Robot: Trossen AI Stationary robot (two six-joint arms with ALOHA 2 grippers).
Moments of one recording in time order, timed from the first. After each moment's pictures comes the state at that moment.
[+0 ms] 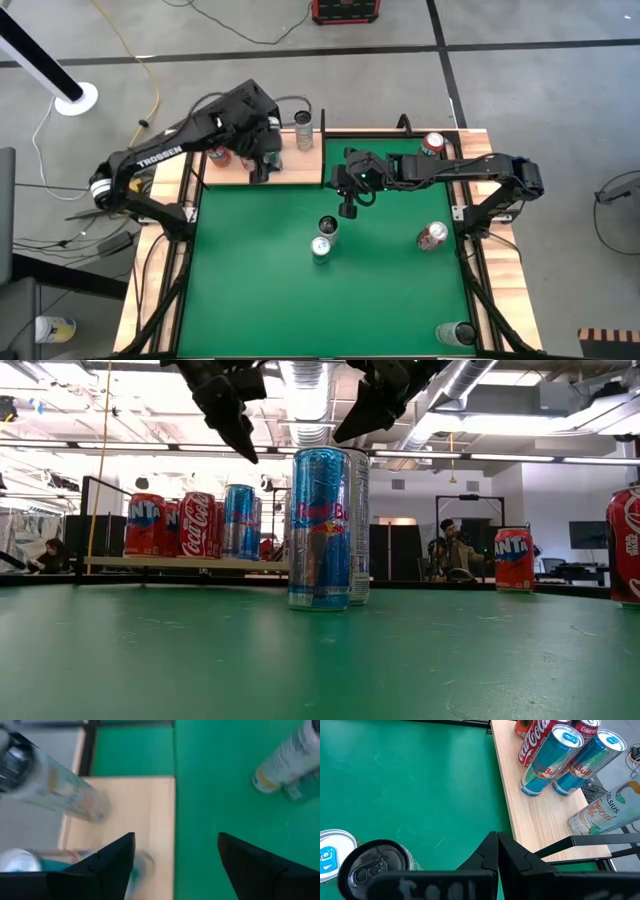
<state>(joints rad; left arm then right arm) 0.54 1.38 1.34 -0.83 0.16 0.44 -0.09 1.54 1.30 -0.40 0.13 -0.13</state>
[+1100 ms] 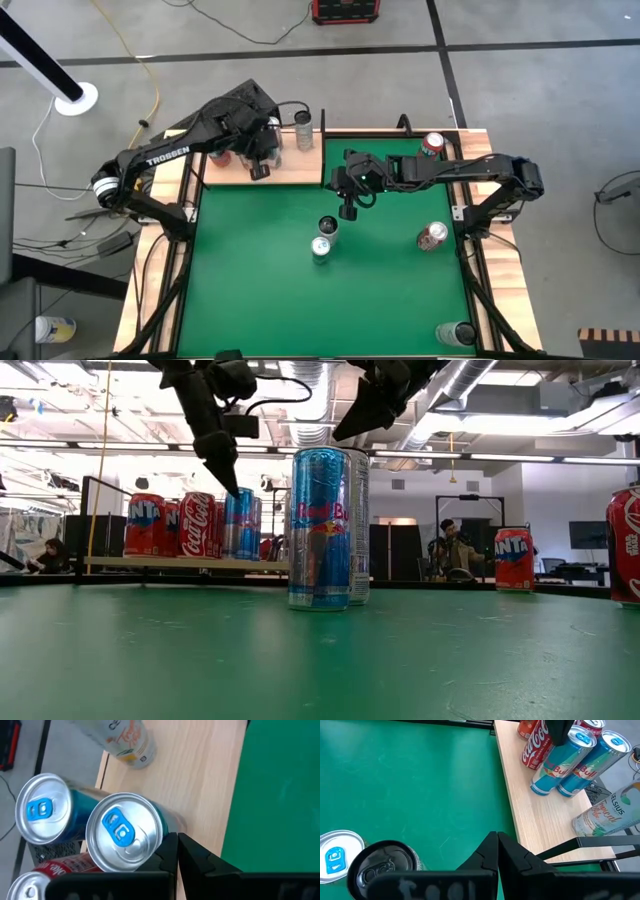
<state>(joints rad) 0.61 1.40 1.21 -0.74 -0.08 0.44 -0.08 1.54 1.30 -0.40 0.13 -0.12</state>
